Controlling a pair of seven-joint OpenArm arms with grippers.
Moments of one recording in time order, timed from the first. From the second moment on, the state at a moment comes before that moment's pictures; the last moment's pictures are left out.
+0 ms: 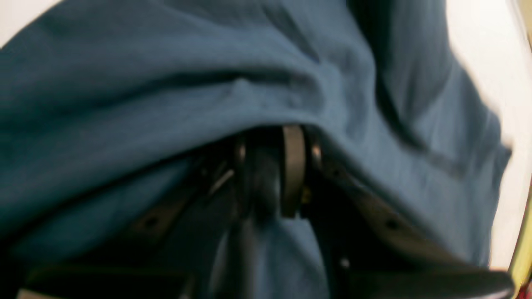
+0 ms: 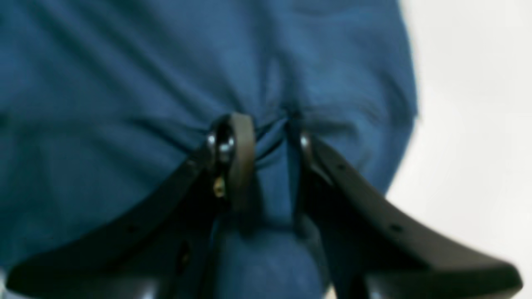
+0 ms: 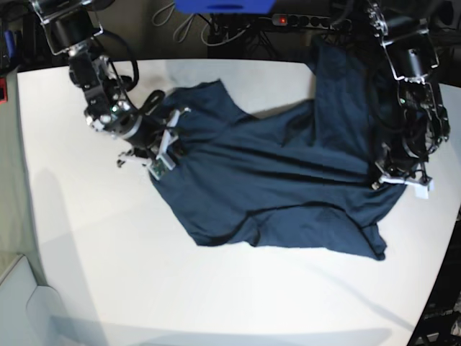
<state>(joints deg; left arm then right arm) -9.9 -17.9 -22.6 59.0 -43.2 -9.2 41.3 -3.4 18.5 -18.8 83.4 8.5 22.3 -24.0</state>
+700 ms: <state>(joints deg) -15.1 -15.1 -18.3 80.1 -33.6 -7.9 54.1 -10.7 21.4 -18.6 105.1 7.5 25.6 -27.9</state>
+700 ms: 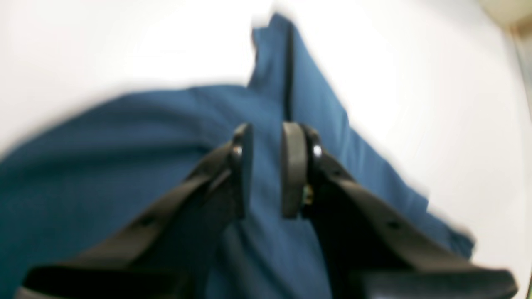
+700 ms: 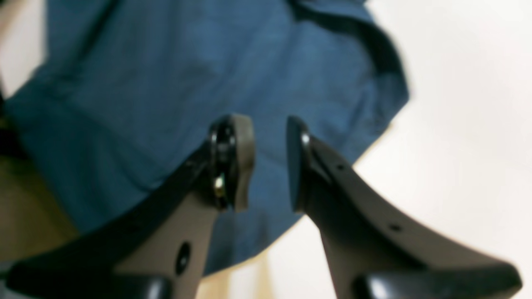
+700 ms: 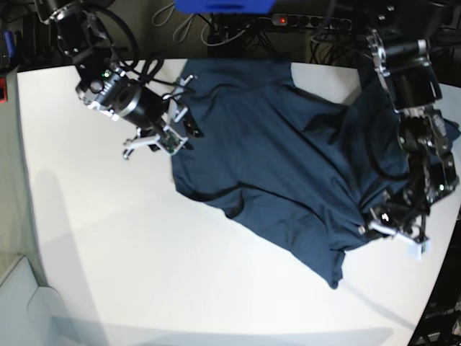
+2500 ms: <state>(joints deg) 7.6 -14.1 -22.7 85.9 -33.1 -8.1 45.7 2.2 2.9 -23.4 92.1 7.3 25.5 -35.6</state>
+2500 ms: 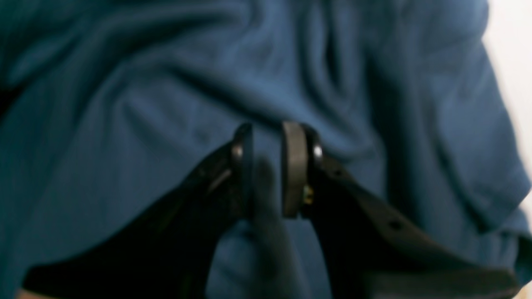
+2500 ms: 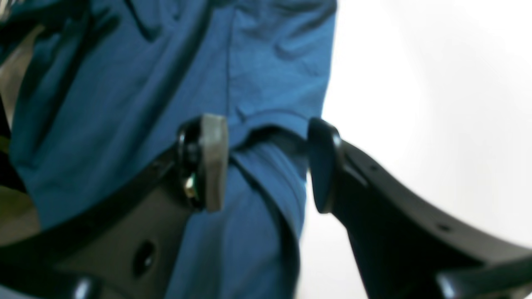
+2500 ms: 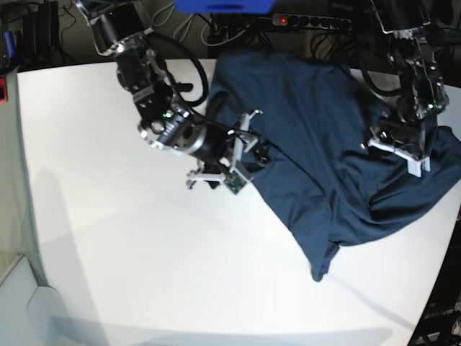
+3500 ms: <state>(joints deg) 6.8 -15.4 -22.8 80.0 -34.2 -8.4 43.3 8.9 -2.2 -25.7 66.9 7.6 25.3 -26.3</state>
